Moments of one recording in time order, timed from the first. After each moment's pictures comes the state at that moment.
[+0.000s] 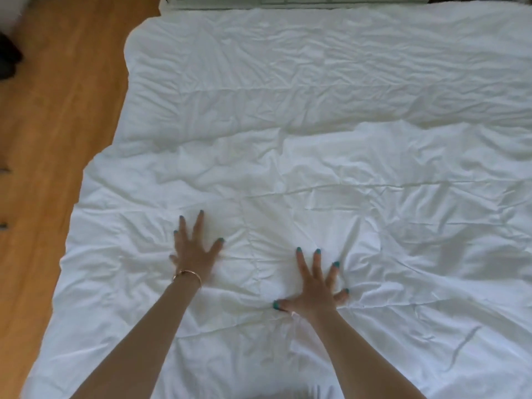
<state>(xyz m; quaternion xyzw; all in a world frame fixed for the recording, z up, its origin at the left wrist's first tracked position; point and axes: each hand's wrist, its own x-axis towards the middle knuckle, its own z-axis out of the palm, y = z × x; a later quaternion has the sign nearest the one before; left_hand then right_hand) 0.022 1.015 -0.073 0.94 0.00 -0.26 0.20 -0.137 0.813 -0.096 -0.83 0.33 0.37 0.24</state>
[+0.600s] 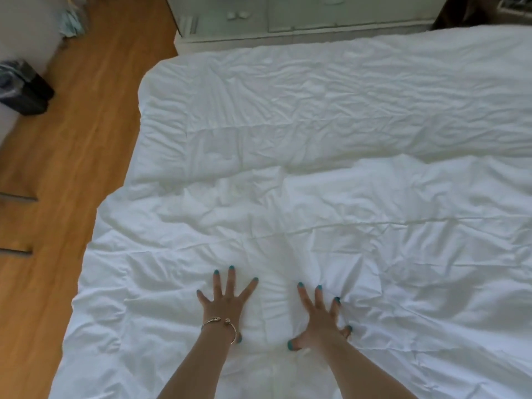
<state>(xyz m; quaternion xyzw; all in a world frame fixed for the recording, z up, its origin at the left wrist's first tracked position) -0.006 0.960 -0.068 0.87 -0.21 -0.39 -0.20 -0.113 0.779 -0.101 -0.78 0.30 0.47 0.29</state>
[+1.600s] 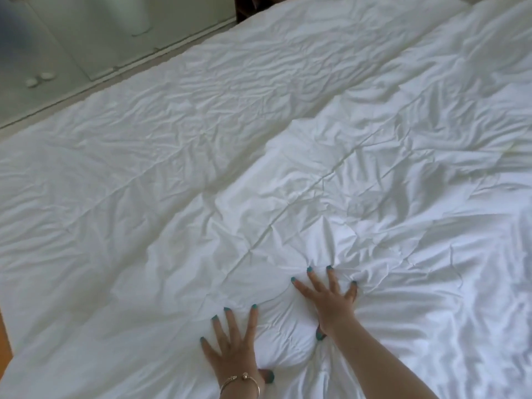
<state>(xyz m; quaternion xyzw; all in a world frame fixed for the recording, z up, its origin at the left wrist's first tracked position) 0.032 0.982 -0.117 0.84 -0.38 -0.32 -0.21 -0.102 0.816 -0.125 -0.79 0.44 0.38 0.19</state>
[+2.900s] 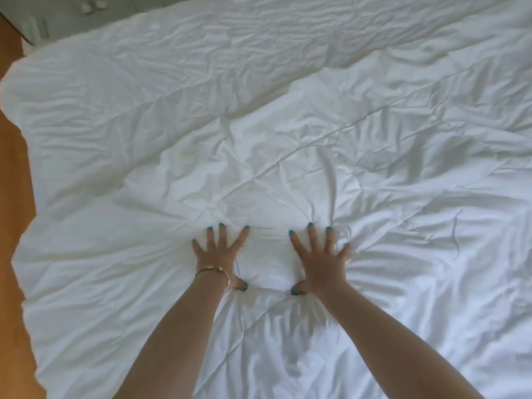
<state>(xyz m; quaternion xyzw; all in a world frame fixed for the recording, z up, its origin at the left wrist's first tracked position) 0.048 0.982 -0.132 0.83 -0.43 -0.30 -0.21 -0.144 0.861 -0.110 -0.87 0.37 0.31 0.09</state>
